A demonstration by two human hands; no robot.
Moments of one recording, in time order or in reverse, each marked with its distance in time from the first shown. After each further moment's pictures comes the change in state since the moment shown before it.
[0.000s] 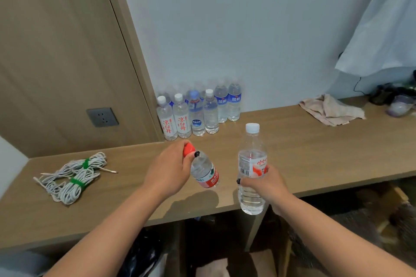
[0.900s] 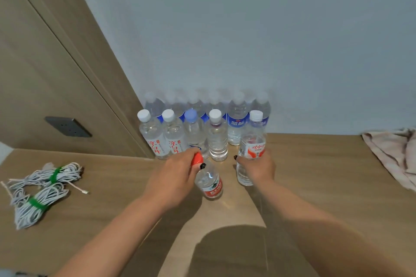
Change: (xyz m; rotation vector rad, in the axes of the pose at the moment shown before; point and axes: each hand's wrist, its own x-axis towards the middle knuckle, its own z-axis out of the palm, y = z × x) left_hand 0.199 -0.013 0.087 0.070 -0.124 -0.172; right_hand 0.315 -0.065 0.044 0.037 0.083 0.010
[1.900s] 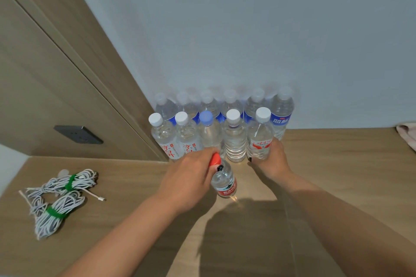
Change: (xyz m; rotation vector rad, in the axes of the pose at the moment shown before) left_hand 0.020 -0.014 -0.012 0.064 -0.059 0.125; right_hand 0.047 0.017 0.031 -0.267 -0.152 -0.257
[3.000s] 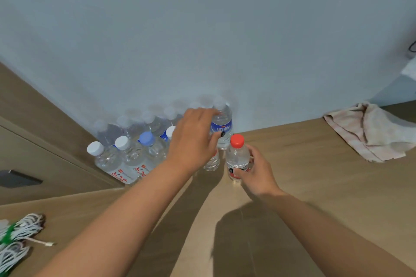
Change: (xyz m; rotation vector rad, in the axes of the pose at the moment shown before) left_hand 0.114 0.101 0.016 -0.004 0.305 0.267; right_hand -0.044 0.023 -0.088 0.299 0.080 -0.140
